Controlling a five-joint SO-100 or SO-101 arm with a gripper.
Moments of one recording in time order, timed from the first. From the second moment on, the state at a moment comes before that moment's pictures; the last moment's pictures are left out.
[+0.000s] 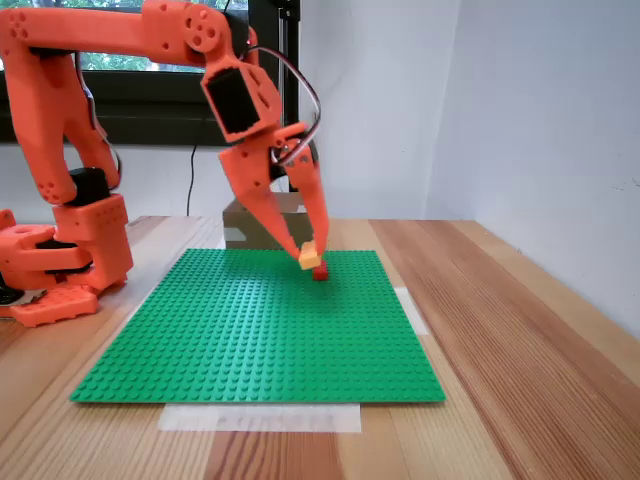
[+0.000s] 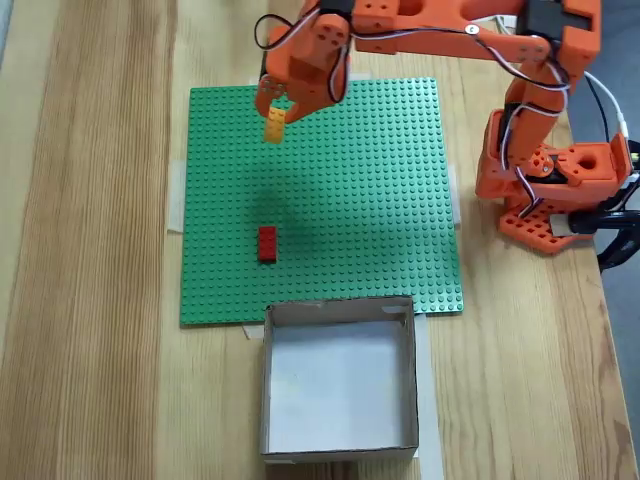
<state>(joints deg) 11.5 99.3 102.3 63.0 -5.4</state>
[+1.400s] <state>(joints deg) -17.3 137.1 120.4 74.8 -3.5</state>
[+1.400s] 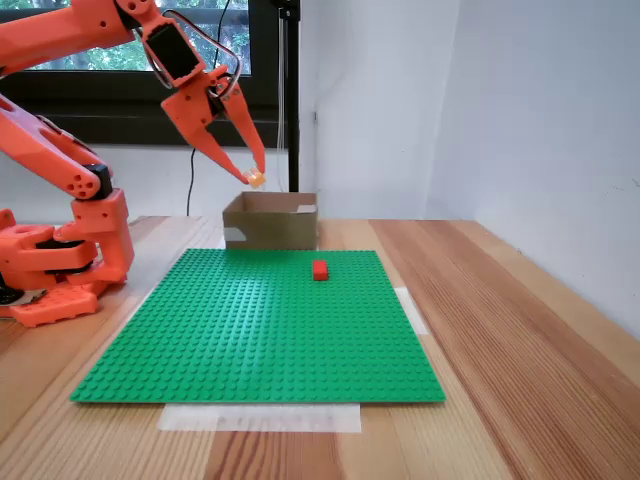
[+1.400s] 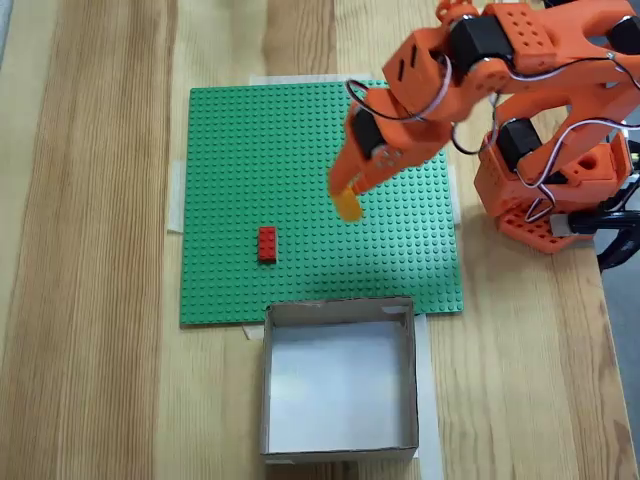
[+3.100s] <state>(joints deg) -45.3 93.7 90.3 78.4 3.9</state>
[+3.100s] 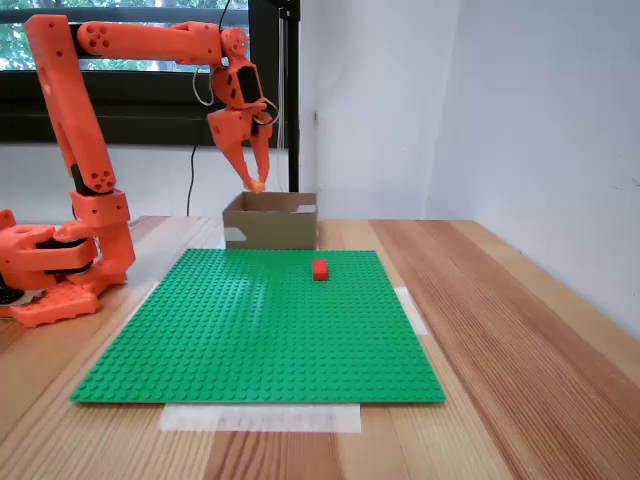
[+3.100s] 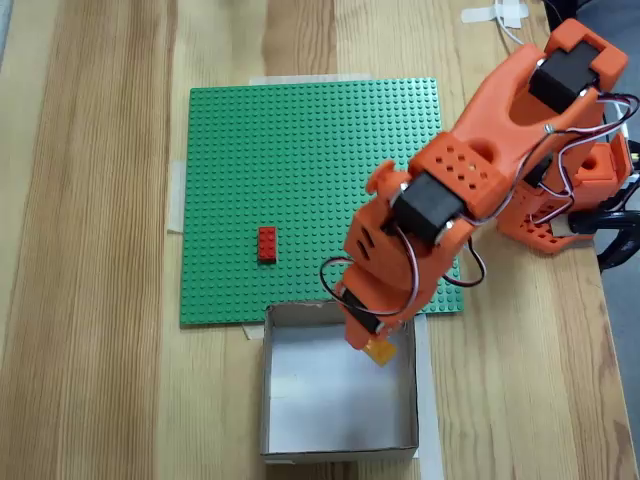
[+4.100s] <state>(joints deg) -43.9 68.4 70.7 78.9 4.9</state>
